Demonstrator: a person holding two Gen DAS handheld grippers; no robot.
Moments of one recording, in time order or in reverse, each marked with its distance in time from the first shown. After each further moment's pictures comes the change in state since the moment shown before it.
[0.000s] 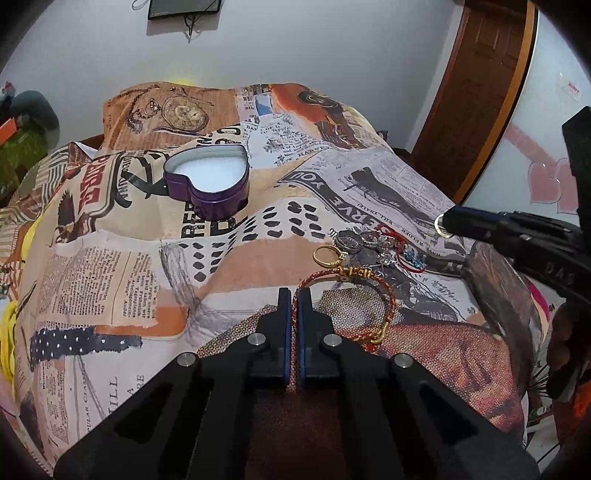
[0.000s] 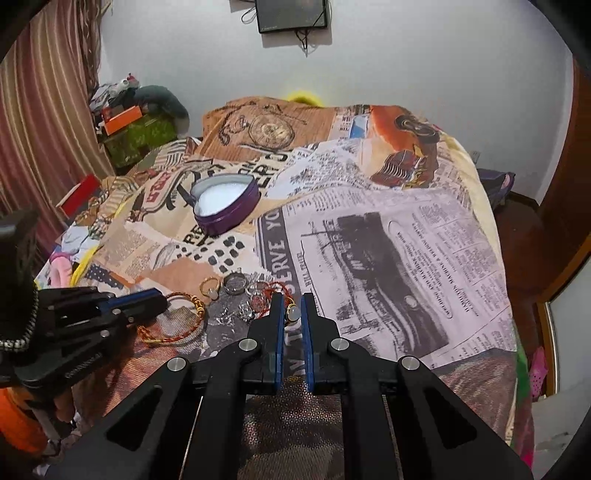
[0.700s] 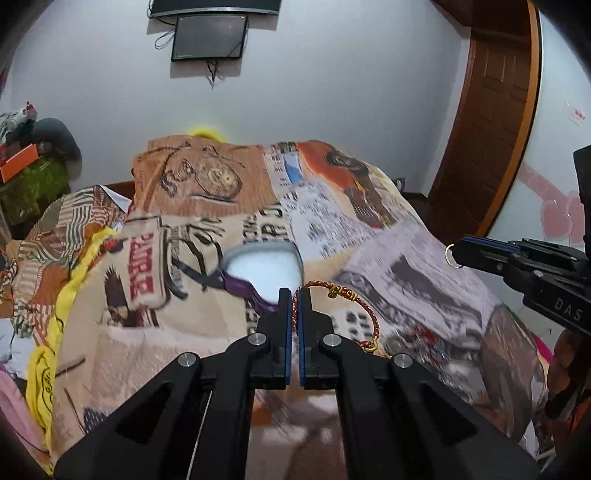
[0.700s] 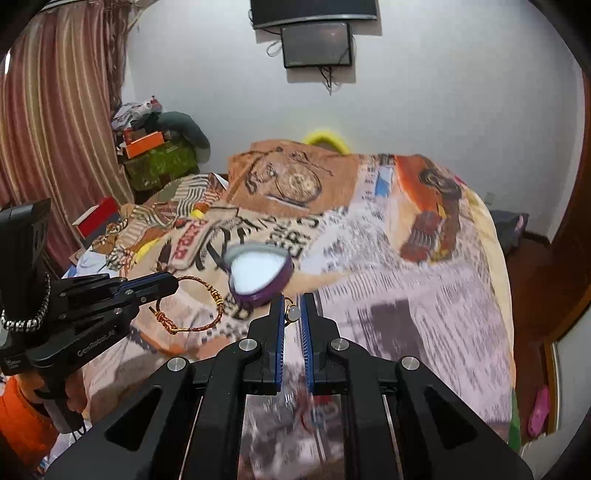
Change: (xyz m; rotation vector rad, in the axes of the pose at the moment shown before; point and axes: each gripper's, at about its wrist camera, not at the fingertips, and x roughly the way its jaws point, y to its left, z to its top) left arm -0.036 0.049 0.072 -0.013 -0.184 0.071; right arm -0.004 0.034 0.060 -0.069 -0.134 0.049
